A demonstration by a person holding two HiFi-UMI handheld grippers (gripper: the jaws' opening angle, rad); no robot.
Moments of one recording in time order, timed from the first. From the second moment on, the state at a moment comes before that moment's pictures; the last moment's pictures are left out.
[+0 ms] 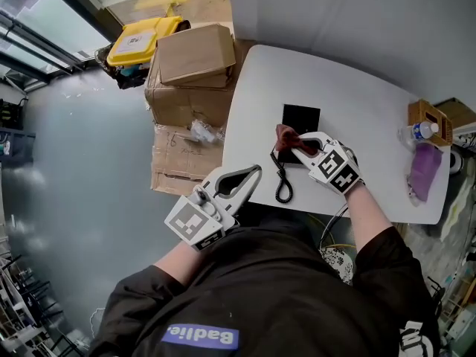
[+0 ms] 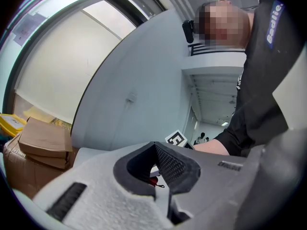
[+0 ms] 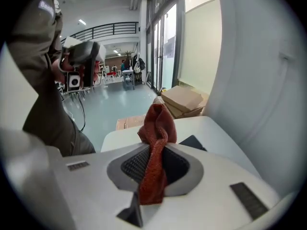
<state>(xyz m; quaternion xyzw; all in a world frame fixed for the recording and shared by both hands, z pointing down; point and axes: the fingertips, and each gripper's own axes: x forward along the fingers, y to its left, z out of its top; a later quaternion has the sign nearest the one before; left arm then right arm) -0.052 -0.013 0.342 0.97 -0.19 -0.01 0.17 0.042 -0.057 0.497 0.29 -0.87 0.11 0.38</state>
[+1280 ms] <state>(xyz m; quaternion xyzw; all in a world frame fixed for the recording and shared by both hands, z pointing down) 0.009 -0.119 0.384 0.93 -0.30 0.01 0.22 0.117 -0.191 0.564 0.08 -0.87 0.17 0.46</state>
